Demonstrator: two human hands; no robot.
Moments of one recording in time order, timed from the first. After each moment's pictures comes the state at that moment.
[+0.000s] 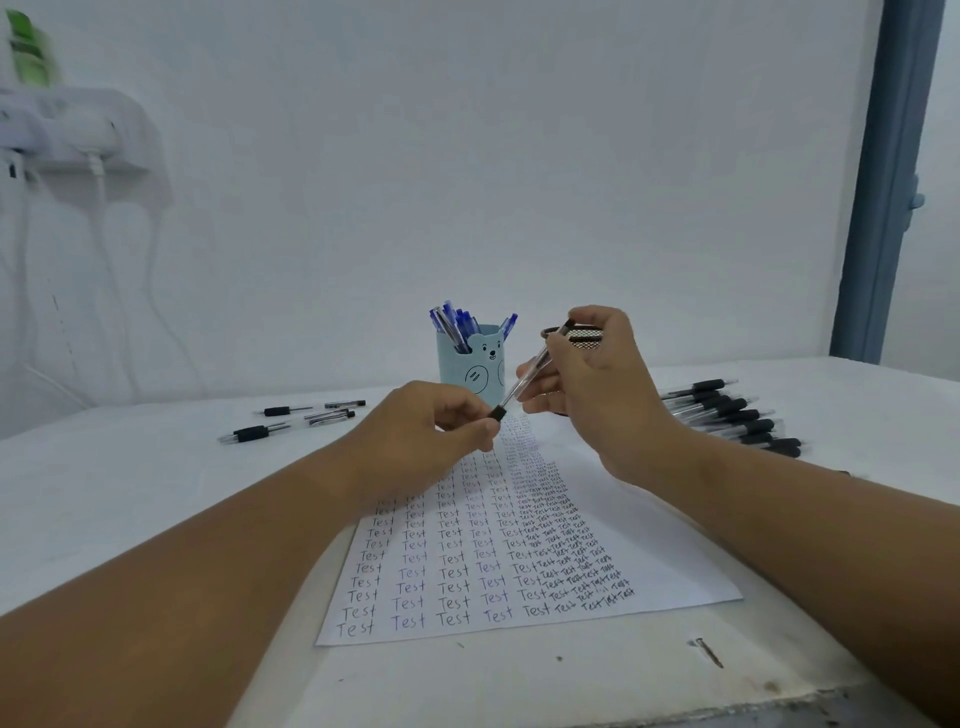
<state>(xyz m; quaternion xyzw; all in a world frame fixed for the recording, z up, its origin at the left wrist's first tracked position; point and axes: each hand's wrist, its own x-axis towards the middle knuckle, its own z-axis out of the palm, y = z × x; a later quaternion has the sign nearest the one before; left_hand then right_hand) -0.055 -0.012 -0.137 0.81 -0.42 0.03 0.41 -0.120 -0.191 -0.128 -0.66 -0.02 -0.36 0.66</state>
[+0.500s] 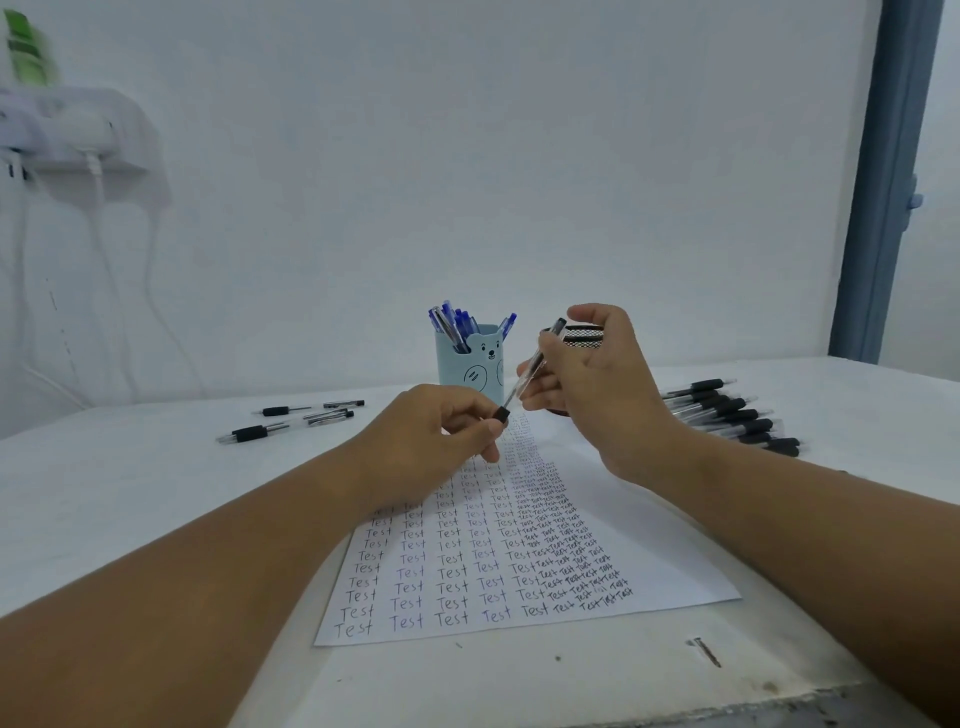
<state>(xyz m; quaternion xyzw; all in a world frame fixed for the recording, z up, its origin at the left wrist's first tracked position) -0.059 -0.017 -0.137 0.81 -0.42 0.02 0.40 -0.120 -0.194 -0.128 -0.68 -0.02 -0.35 0.65</state>
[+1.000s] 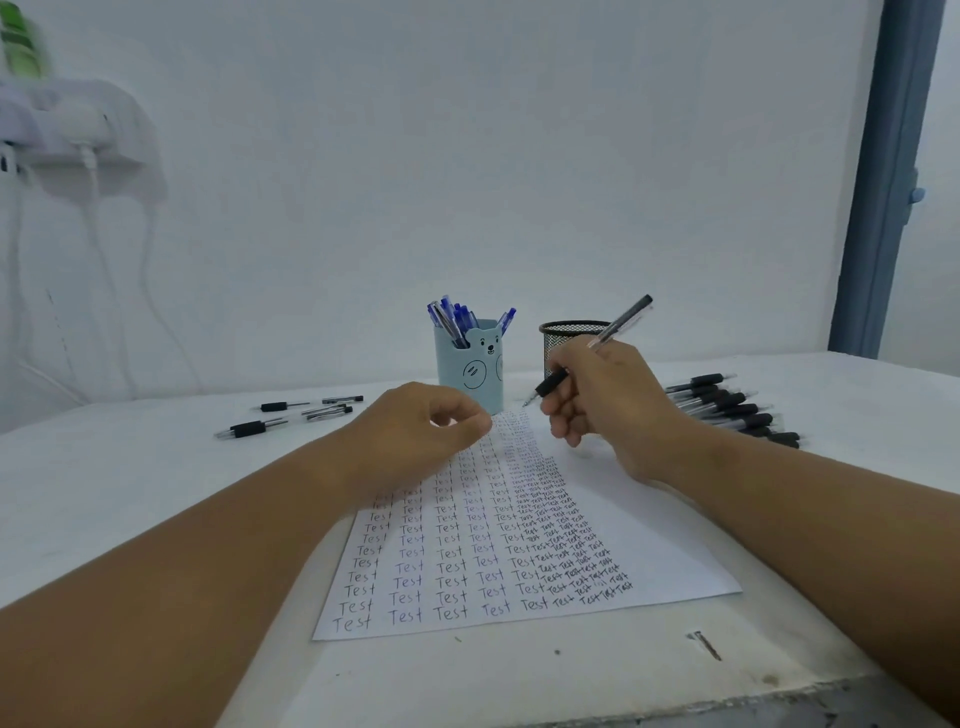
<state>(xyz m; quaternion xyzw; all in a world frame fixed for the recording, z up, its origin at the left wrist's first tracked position) -0.045 -0.009 -0.139 0.85 -0.37 0.01 0.38 -0.128 -0.205 -0.130 -0.73 0.05 -0.27 0.63</state>
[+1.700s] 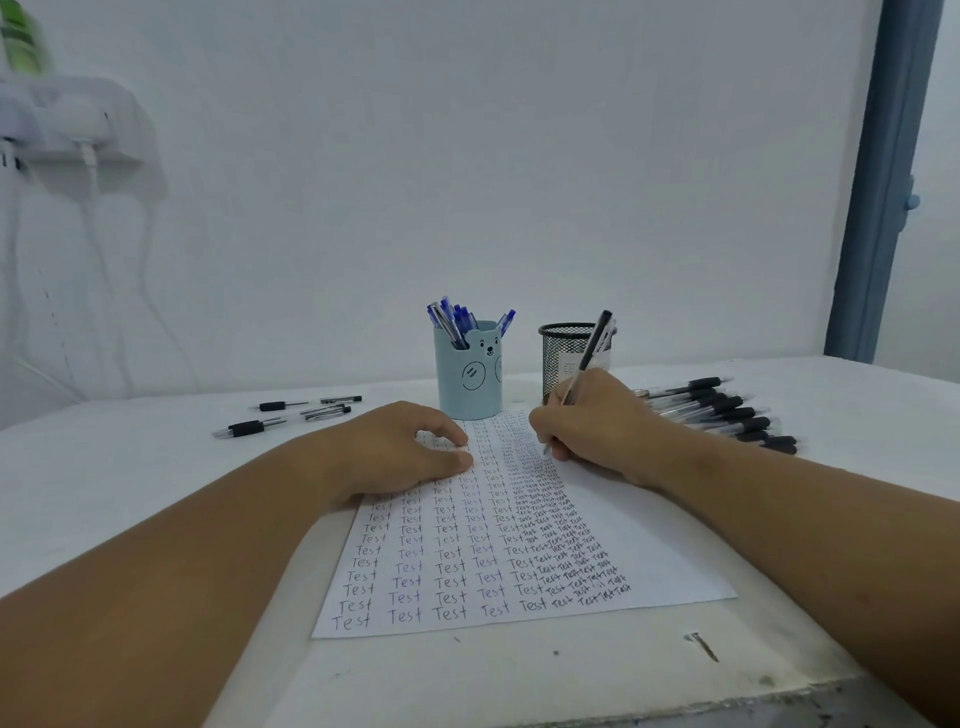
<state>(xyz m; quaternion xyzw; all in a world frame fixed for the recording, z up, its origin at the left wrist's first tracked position) -0.040 -0.001 -0.137 0.90 -0.30 -0.08 0.31 -0.121 -0.211 -0.141 -0.88 0.09 -0.21 0.42</state>
